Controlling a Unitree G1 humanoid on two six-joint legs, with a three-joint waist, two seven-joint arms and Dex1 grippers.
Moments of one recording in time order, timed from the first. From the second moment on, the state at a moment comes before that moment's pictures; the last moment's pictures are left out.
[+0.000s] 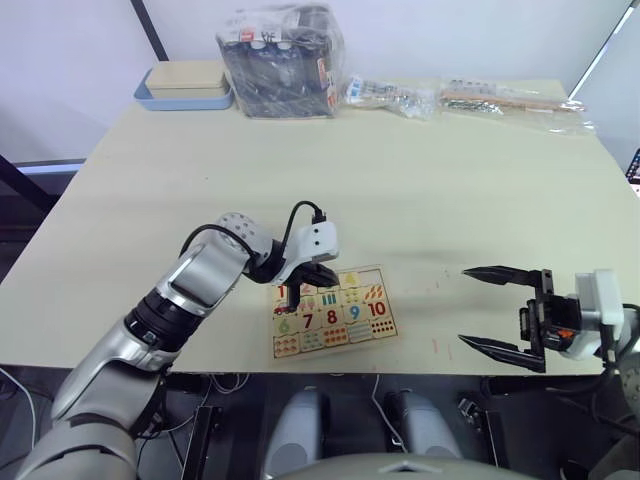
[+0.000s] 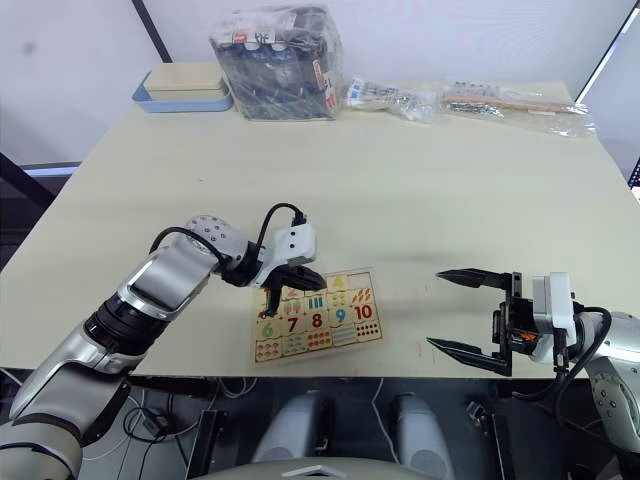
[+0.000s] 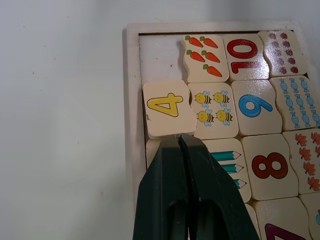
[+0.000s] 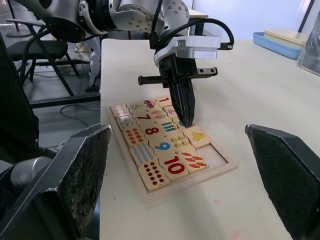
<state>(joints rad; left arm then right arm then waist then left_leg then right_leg) -0.67 0.73 -0.48 -0.14 -0.12 0.71 -1.21 0.14 -0.70 -0.23 -0.38 0.69 0.08 1.28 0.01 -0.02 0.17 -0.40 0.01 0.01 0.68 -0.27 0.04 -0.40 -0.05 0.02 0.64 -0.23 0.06</state>
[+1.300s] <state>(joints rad) -0.40 0.73 0.03 -0.36 -0.44 0.93 -1.04 0.08 -0.65 -0.20 -0.41 0.72 0.16 1.15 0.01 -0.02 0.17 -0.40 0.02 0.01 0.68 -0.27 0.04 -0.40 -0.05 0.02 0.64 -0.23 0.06</state>
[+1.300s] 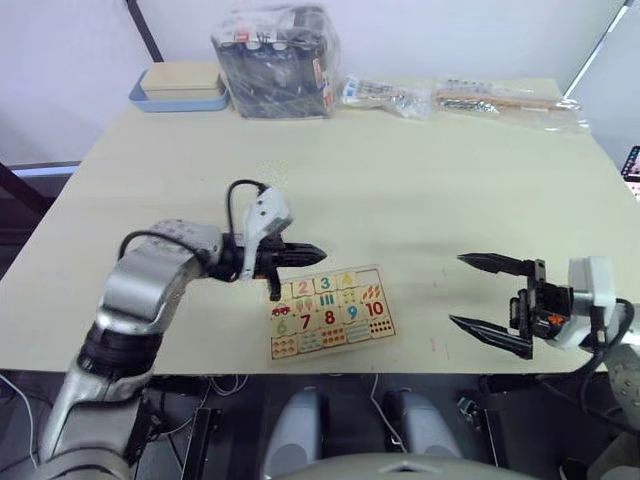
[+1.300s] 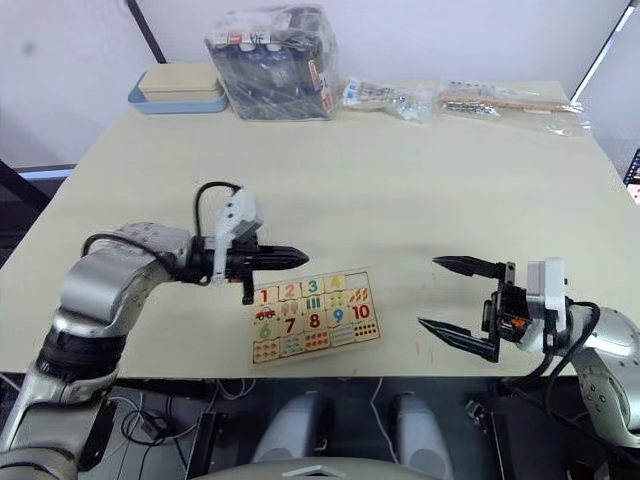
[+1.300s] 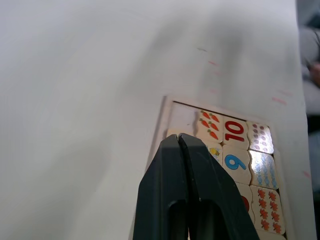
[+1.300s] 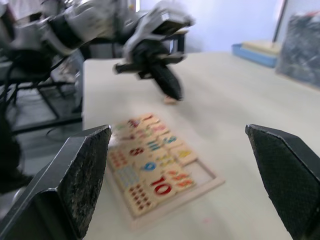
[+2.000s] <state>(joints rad) 0.12 0.52 0.52 -0.42 -0.56 0.62 -0.79 0.10 -0.65 -0.21 -0.32 0.70 0.19 1.15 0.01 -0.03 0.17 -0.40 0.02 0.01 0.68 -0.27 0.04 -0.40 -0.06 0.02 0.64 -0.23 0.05</state>
